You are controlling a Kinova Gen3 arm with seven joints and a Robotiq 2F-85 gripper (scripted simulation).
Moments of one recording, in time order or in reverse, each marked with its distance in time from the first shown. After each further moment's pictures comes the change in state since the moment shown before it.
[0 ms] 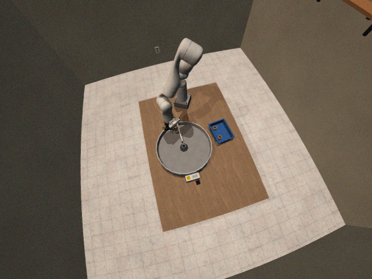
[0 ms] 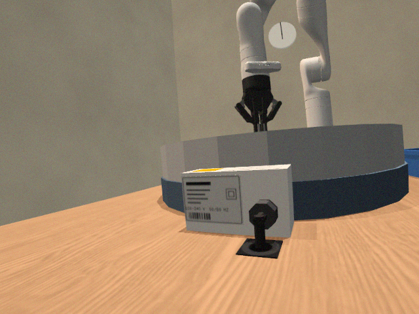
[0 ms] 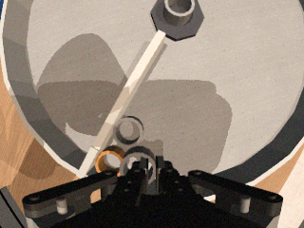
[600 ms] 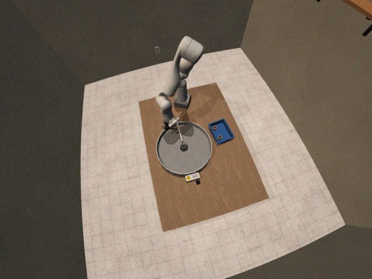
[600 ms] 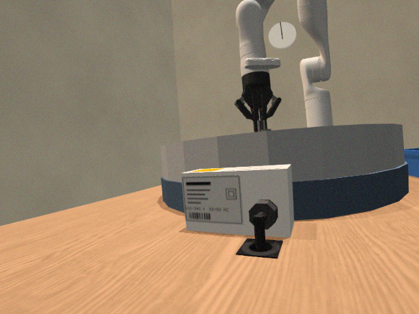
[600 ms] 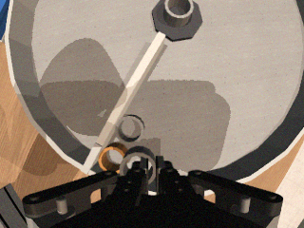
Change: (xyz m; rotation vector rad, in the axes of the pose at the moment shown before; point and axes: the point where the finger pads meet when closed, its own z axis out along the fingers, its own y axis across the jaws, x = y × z) arm -0.002 -0.001 -0.010 0.005 -0.004 0.003
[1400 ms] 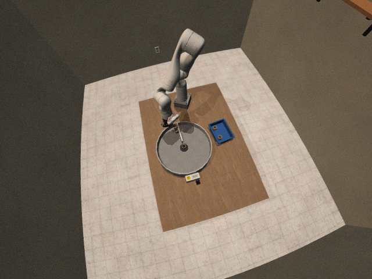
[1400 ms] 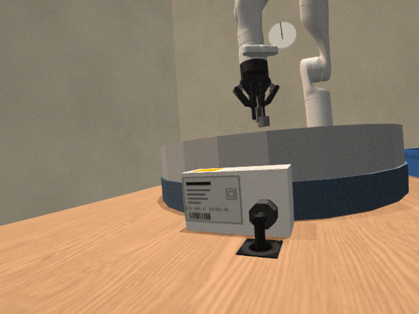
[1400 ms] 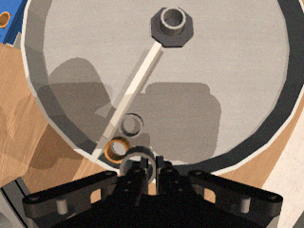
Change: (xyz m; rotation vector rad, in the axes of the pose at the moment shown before) arm -0.002 0.002 -0.035 -0.002 -0.001 0.003
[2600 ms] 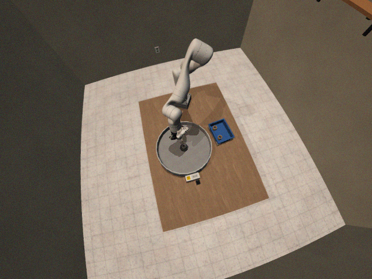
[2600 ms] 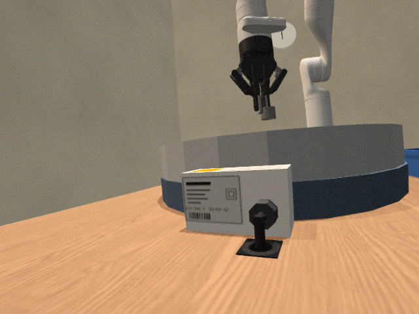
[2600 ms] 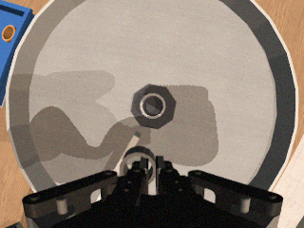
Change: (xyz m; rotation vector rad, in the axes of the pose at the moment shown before) arm 0.113 0.026 -0.004 -0.003 0.011 -0.005
